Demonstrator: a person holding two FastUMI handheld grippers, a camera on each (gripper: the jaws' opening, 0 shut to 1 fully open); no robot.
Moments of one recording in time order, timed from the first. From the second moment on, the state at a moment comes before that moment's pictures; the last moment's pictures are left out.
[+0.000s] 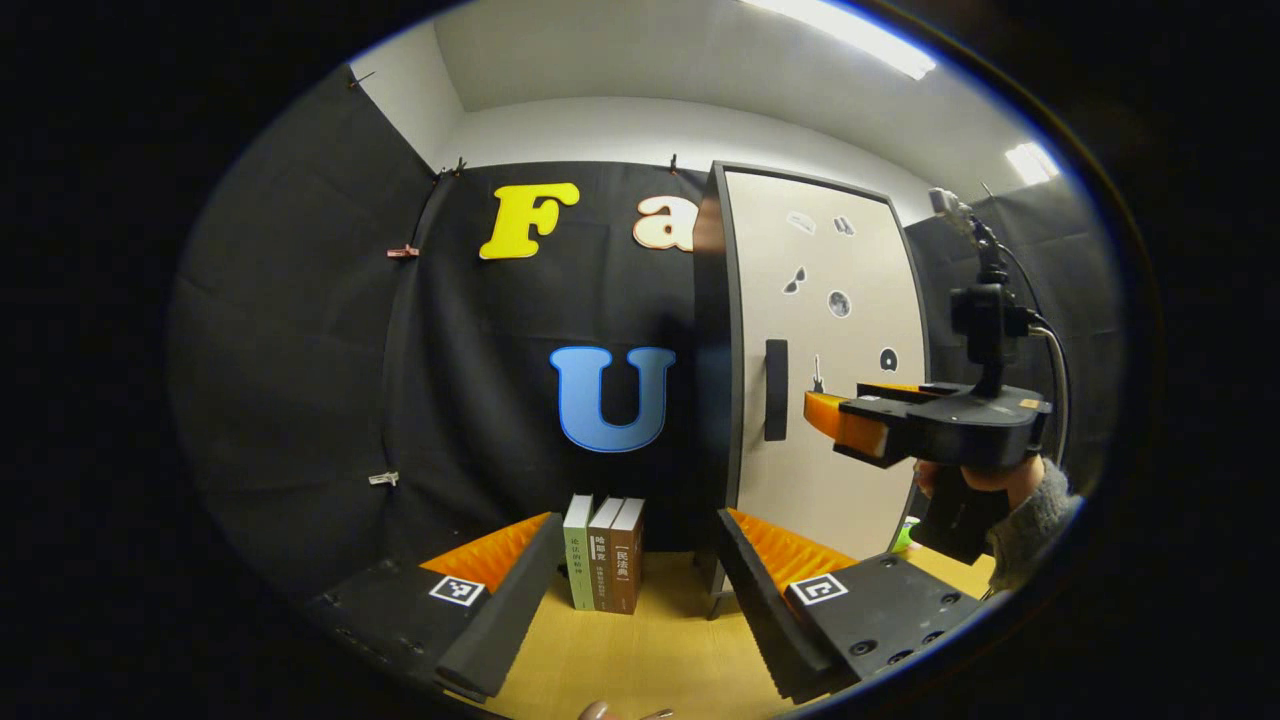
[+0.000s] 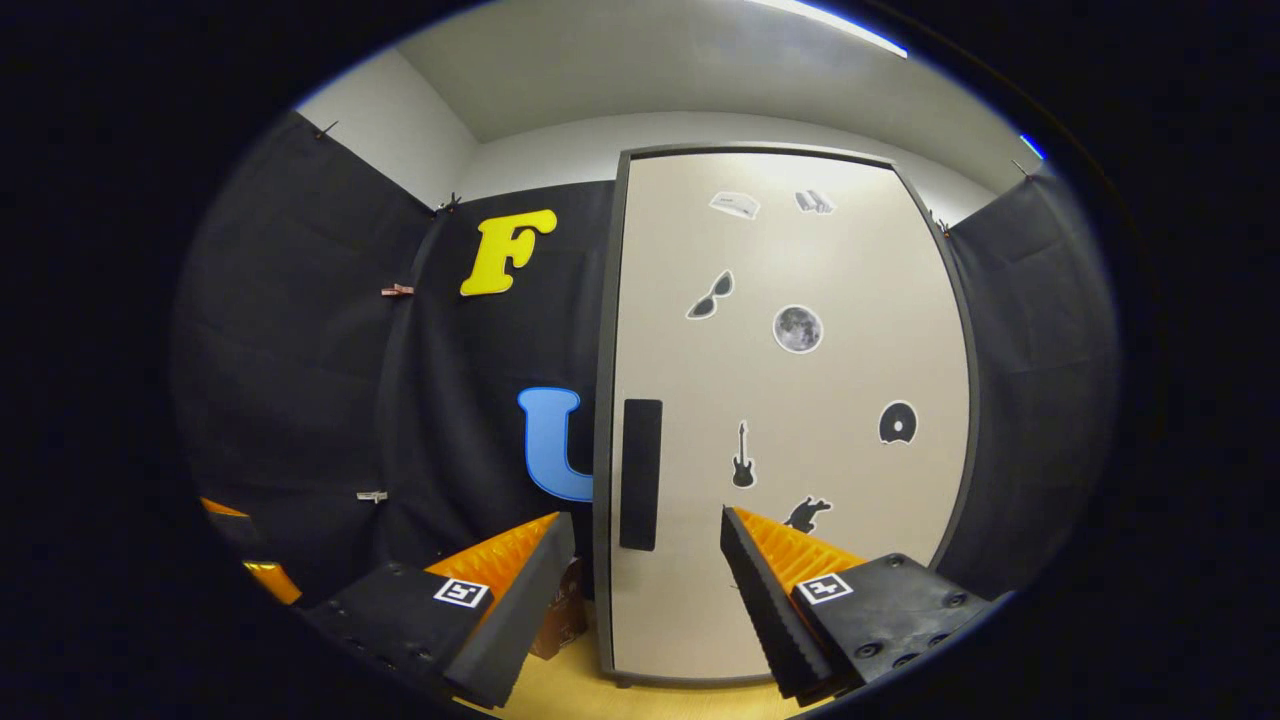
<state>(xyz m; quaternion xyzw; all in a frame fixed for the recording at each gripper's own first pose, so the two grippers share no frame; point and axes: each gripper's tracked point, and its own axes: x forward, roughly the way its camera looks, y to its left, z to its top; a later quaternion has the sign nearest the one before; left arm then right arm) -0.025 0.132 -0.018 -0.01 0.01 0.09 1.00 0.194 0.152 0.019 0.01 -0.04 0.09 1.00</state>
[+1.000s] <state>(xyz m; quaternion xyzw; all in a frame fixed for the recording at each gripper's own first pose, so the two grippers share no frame) -0.030 0.208 -0.039 -0.01 0.03 0.17 0.99 0.296 0.172 0.006 0.01 -0.03 0.00 1.00</state>
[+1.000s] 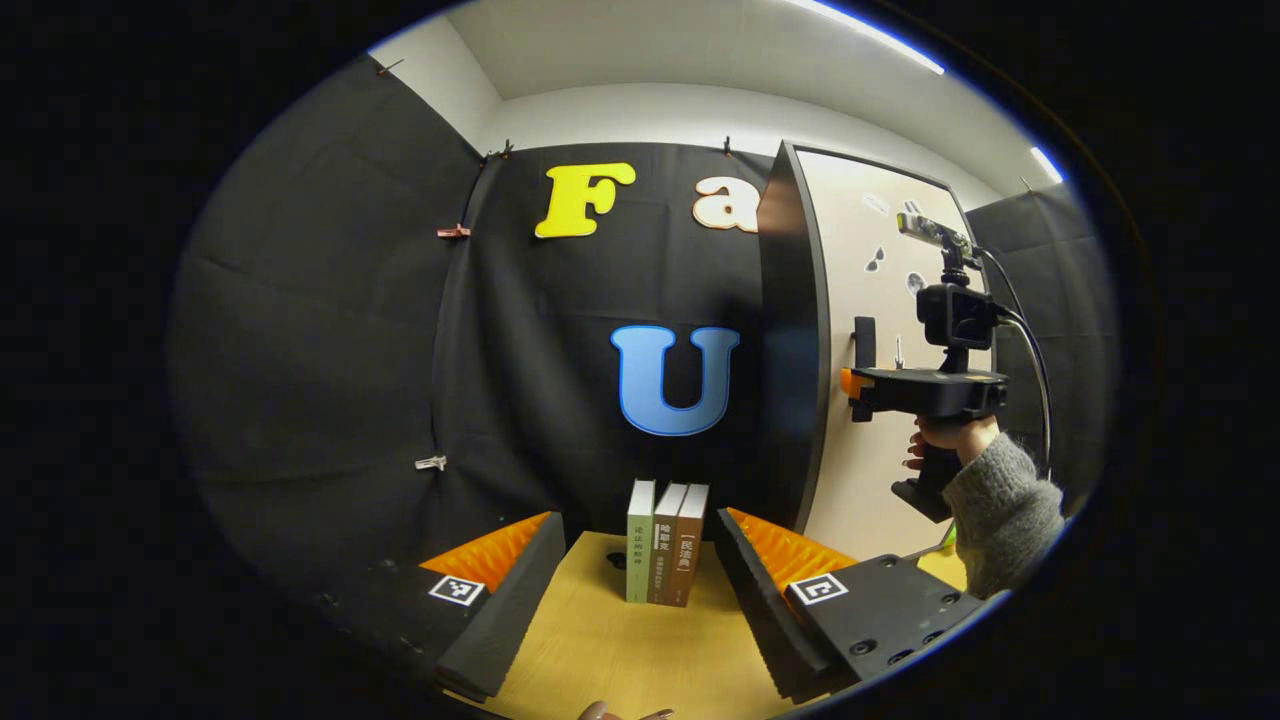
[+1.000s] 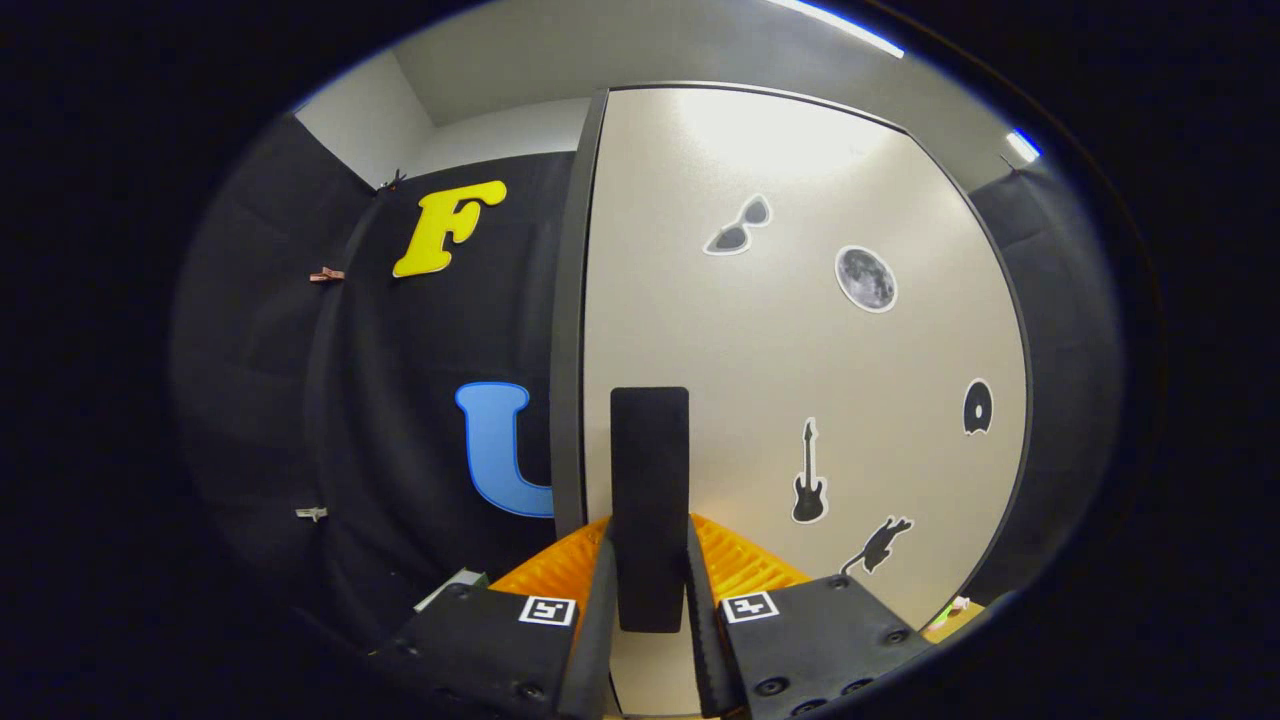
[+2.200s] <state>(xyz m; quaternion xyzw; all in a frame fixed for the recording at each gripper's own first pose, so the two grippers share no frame) -0.090 0.144 0.003 0.00 0.00 0.14 0.99 0.202 0.153 0.016 0.02 0.02 0.11 0.99</state>
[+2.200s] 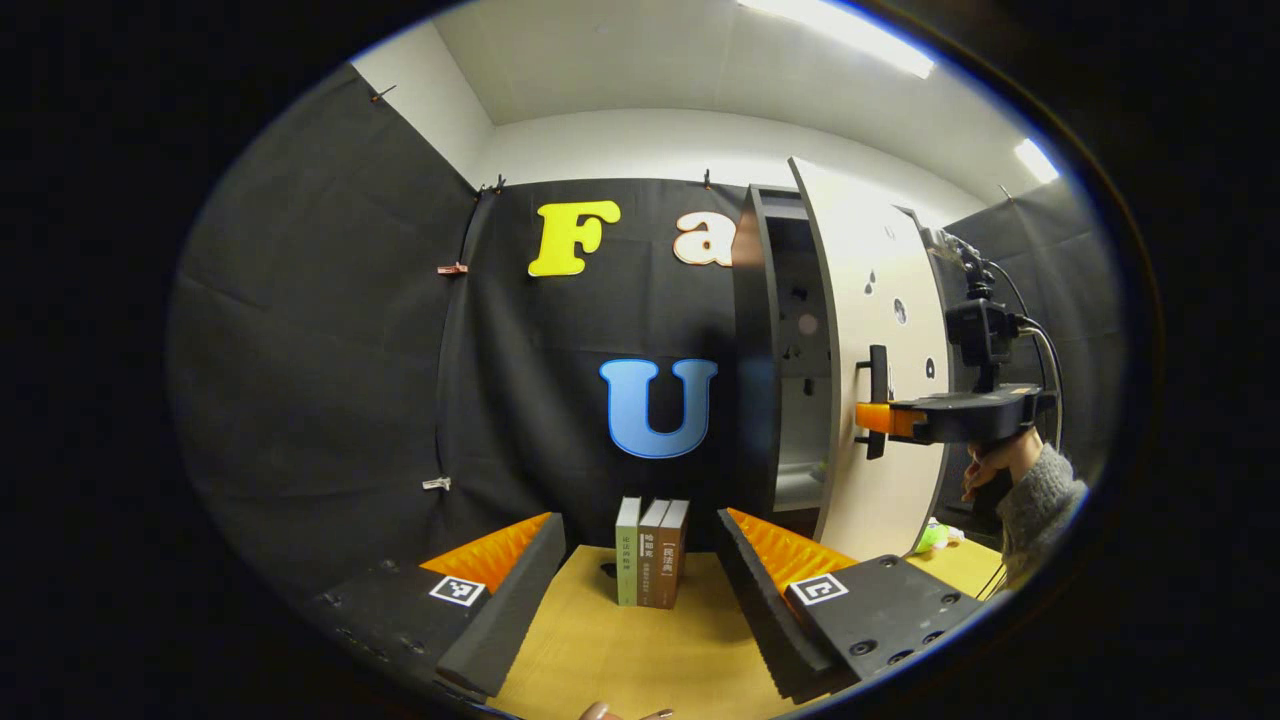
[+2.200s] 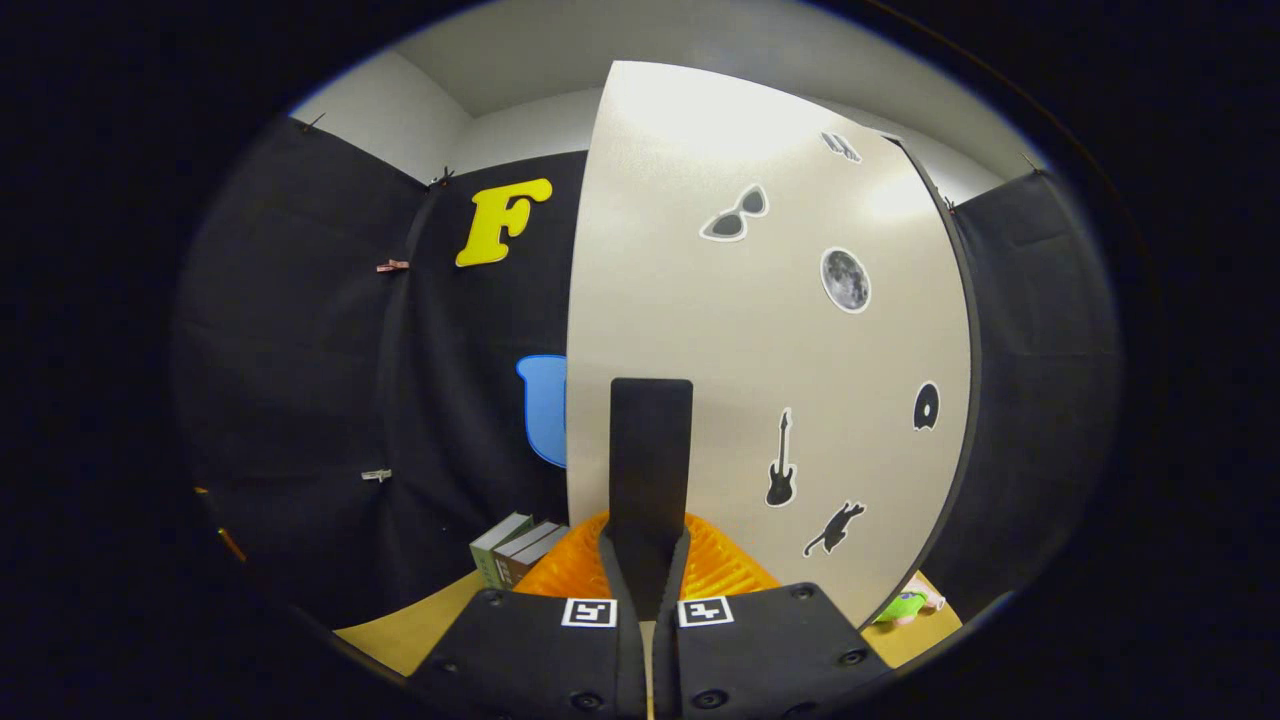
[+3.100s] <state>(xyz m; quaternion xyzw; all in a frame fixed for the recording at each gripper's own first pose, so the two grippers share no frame) -0.060 0.033 0.020 0.02 -0.03 0.02 1.00 0.146 0.093 0.024 0.01 0.02 0.09 1.00</state>
